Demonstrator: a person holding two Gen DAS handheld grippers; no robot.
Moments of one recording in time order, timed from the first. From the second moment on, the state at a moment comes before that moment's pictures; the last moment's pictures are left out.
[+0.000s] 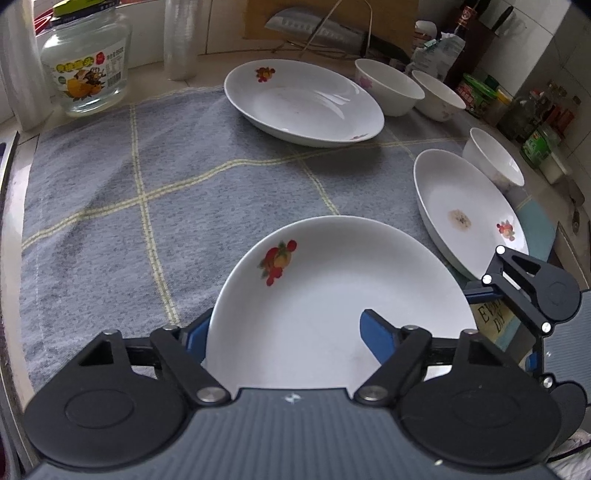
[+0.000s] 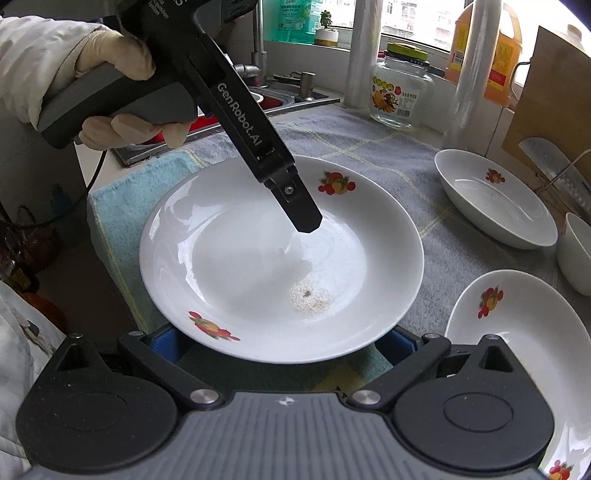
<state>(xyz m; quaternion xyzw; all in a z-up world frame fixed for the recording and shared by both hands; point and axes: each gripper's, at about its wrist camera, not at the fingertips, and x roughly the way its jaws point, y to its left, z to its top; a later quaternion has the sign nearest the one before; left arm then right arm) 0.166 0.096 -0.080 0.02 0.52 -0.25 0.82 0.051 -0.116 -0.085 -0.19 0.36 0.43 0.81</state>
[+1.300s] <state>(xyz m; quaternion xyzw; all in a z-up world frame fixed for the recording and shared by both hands) 0.267 0.193 -0.062 0.03 0.46 -0.22 0.86 0.167 -0.011 -0.078 -0.20 0.34 0.43 0.81</state>
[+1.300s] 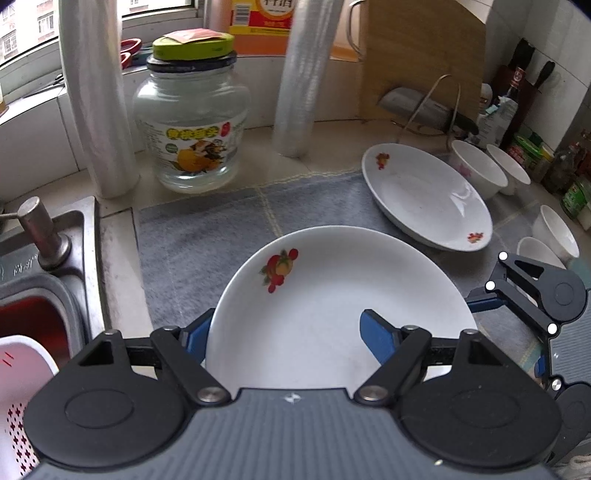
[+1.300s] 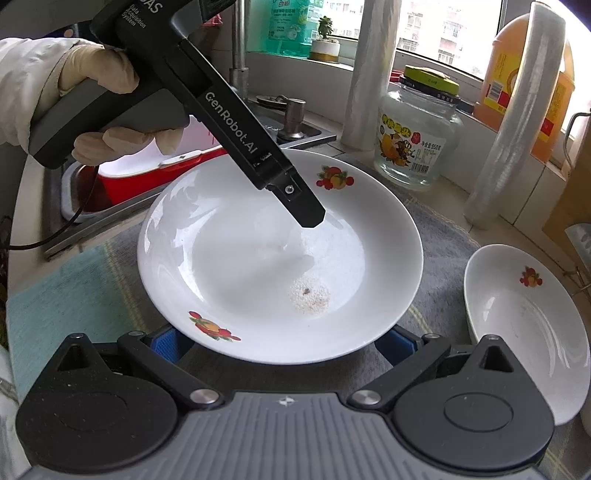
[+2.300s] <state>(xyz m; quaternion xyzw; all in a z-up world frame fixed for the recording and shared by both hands) 0.276 0.205 -0.077 0.02 0.47 -0.21 0.86 0.177 0.007 -0.086 -0.20 0.37 0.42 0.80</state>
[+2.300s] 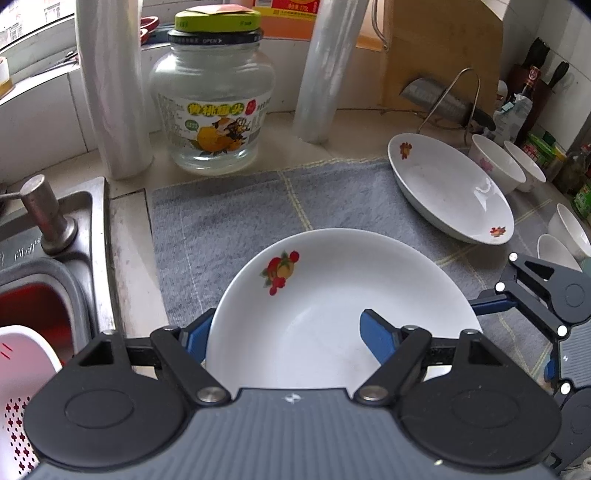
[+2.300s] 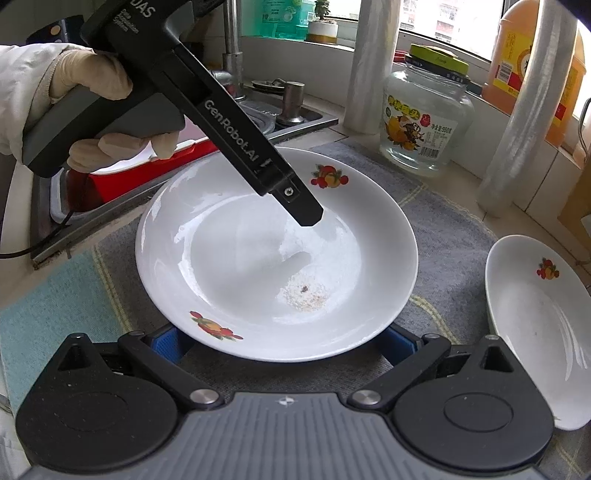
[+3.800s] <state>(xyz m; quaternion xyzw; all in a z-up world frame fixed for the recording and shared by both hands) 0.152 -0.053 -0.041 0.07 0.38 -0.29 0.88 0.081 -0.299 -0.064 -0.09 0.39 0.24 0.88</state>
